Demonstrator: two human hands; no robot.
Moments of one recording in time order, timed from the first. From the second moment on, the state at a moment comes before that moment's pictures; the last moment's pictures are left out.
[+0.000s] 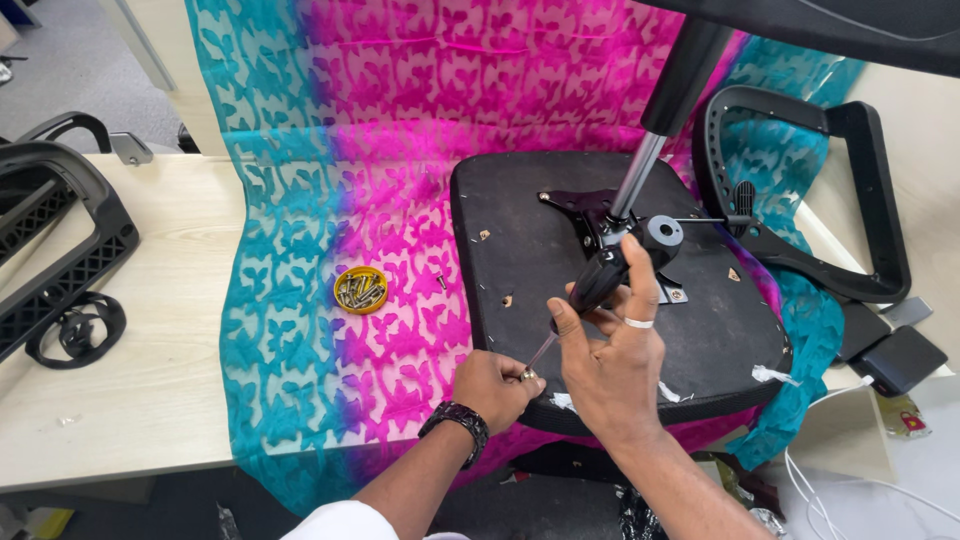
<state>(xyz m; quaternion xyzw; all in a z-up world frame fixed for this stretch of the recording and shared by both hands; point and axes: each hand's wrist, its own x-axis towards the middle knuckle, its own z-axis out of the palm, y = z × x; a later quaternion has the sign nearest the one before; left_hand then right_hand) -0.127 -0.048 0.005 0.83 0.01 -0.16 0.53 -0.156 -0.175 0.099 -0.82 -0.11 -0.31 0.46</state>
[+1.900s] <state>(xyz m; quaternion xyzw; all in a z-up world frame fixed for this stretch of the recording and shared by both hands) -0.128 -0.043 -0.001 0.82 -0.01 -0.15 0.55 -0.151 -0.170 0.102 -0.84 -0.11 -0.28 0.46</state>
